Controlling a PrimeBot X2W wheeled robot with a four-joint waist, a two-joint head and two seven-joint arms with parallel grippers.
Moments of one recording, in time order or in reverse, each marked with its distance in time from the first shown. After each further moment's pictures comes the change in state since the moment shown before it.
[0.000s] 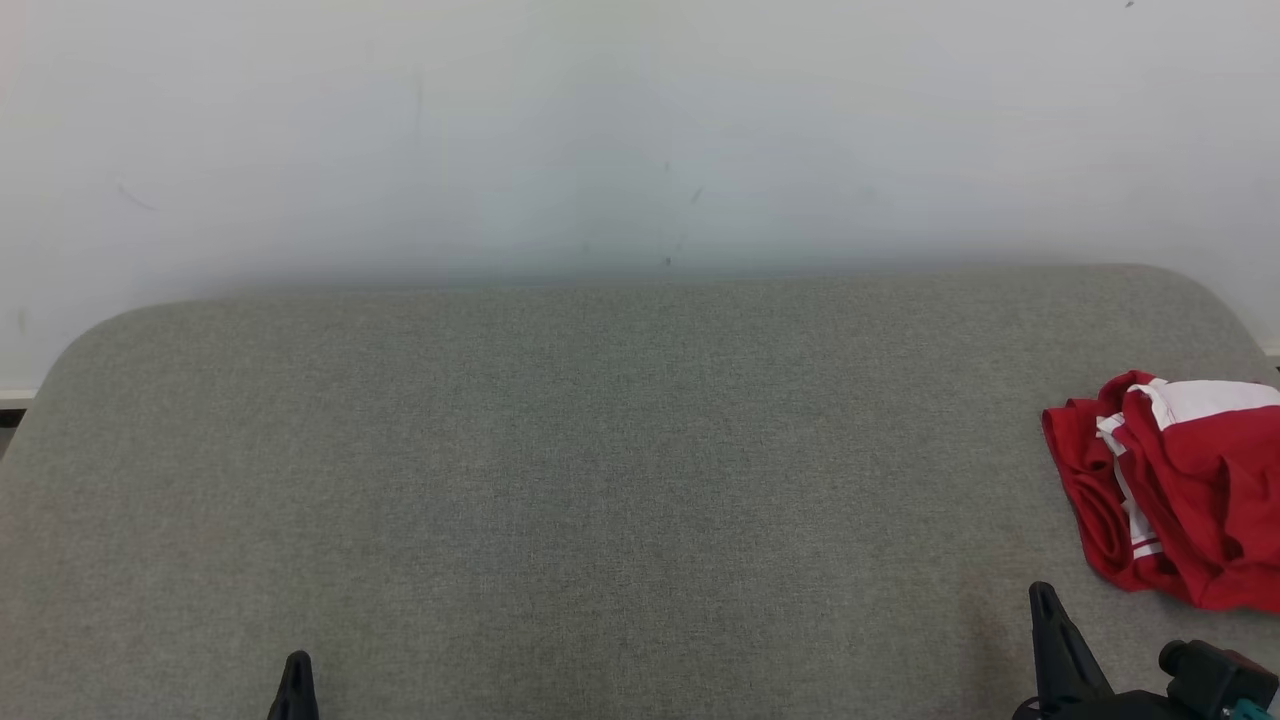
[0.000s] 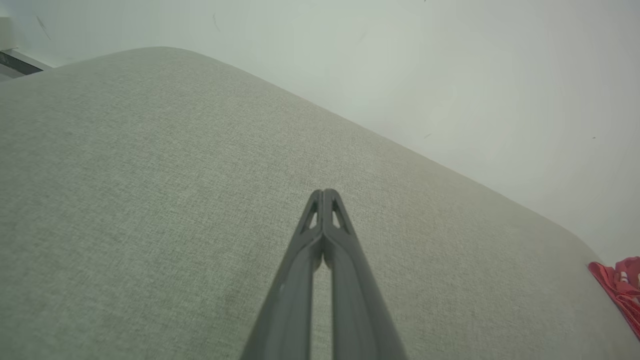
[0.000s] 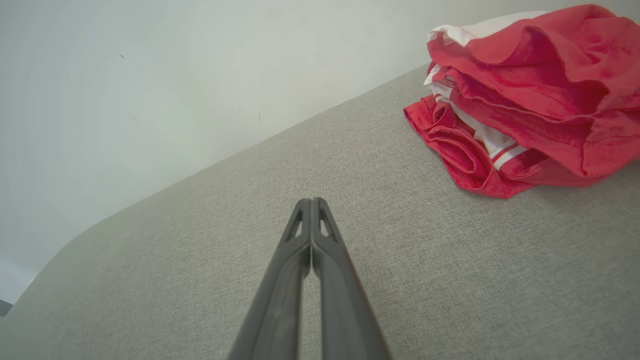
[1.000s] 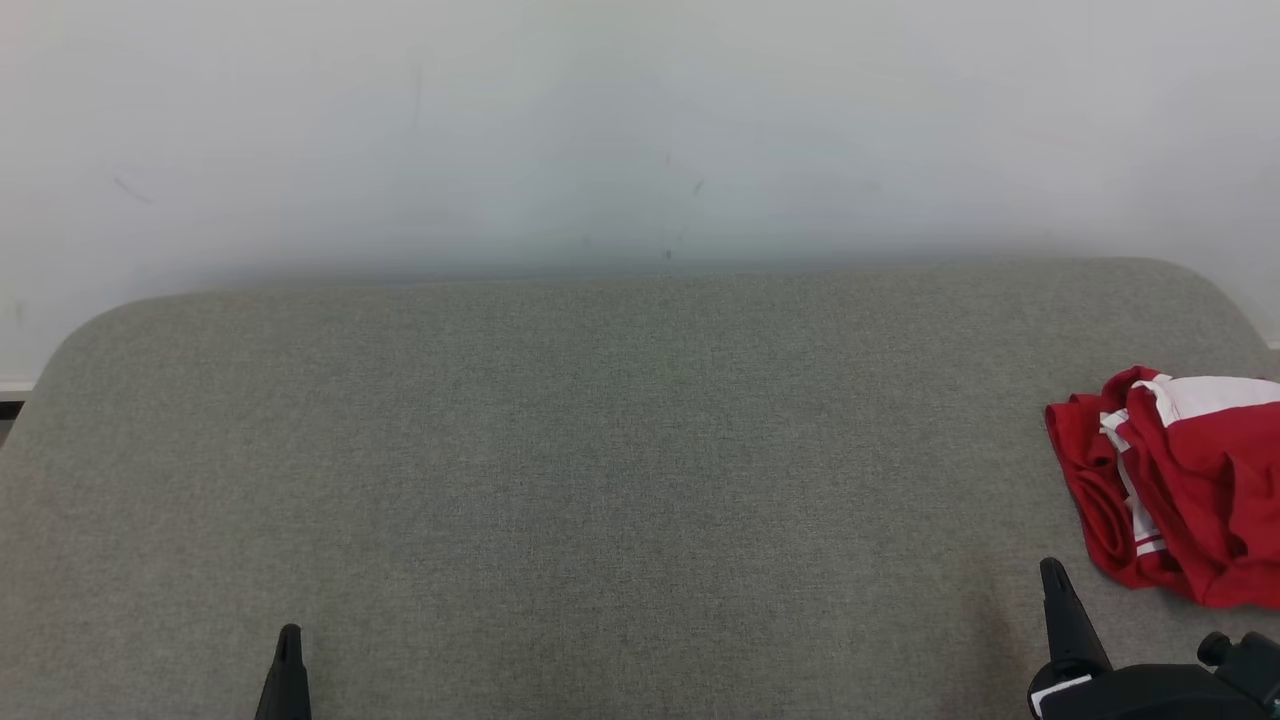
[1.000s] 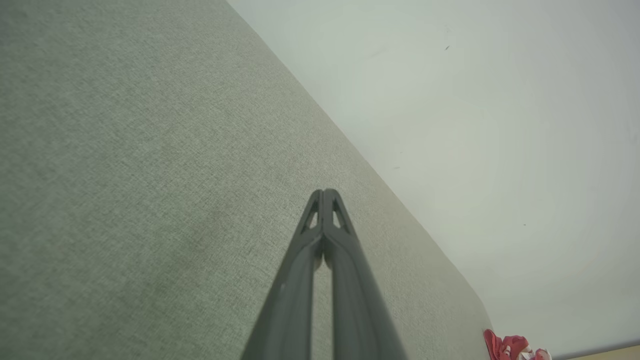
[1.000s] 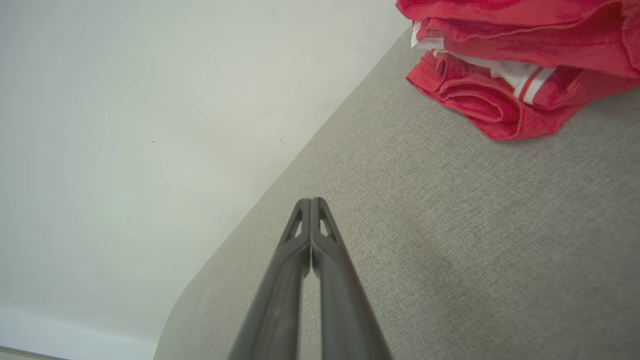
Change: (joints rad) left arm -0.073 0.001 0.017 0.010 -0.445 0.000 0.118; right arm -0.045 0.006 -0.021 -0.011 0.444 0.000 0.076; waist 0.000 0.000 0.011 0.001
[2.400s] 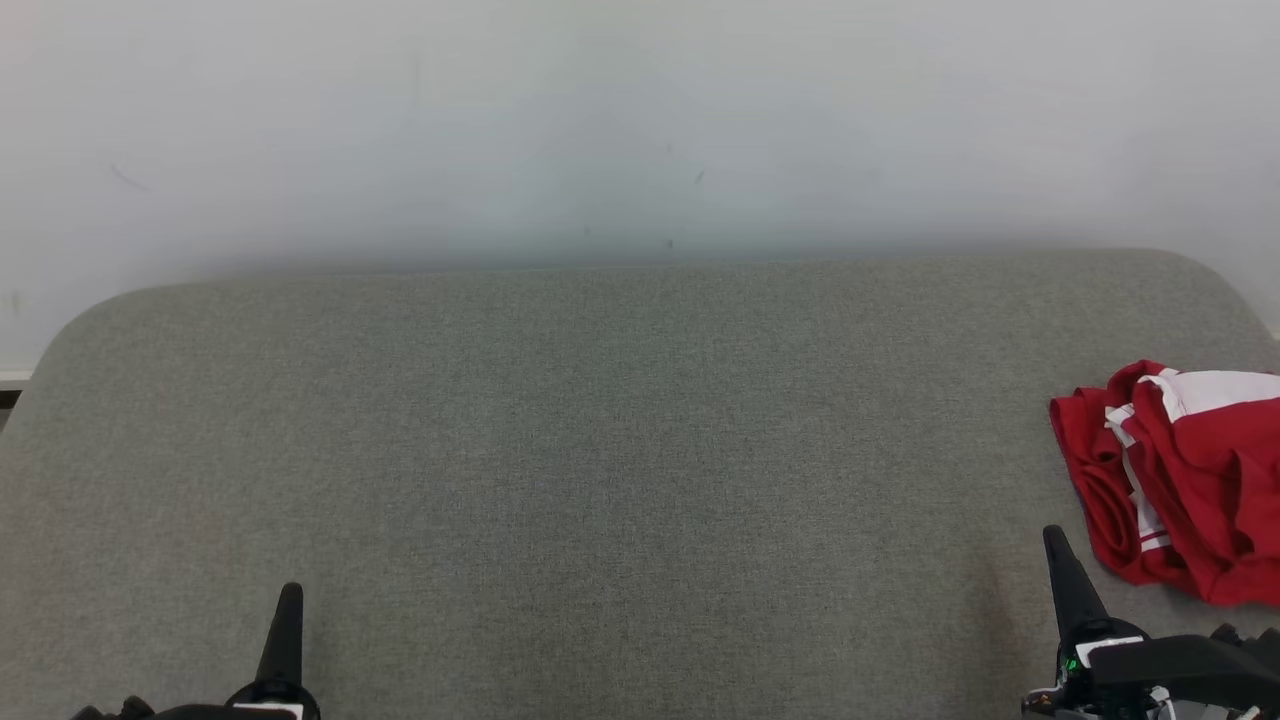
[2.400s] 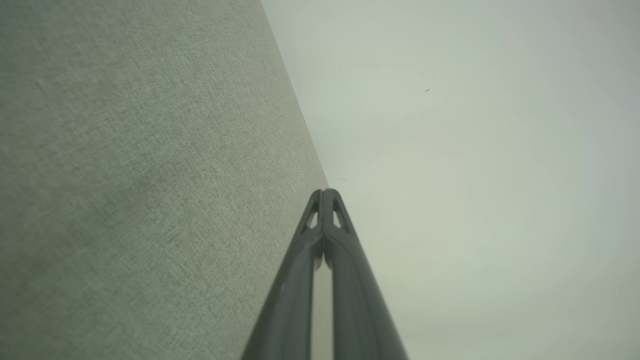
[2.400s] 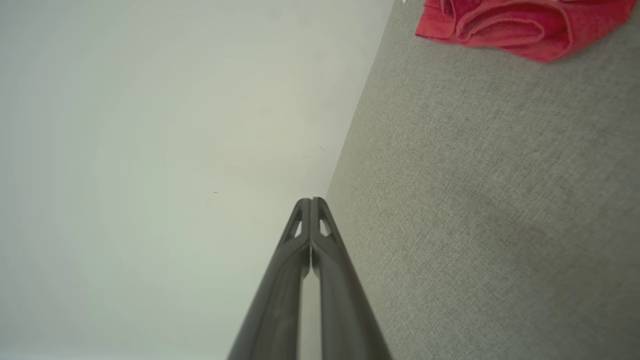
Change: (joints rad) left arm -0.070 0.003 0.021 0.007 -0.414 0.000 0.109; right arm -0.049 0.006 -0.021 -0.004 0.424 0.000 0.075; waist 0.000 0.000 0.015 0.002
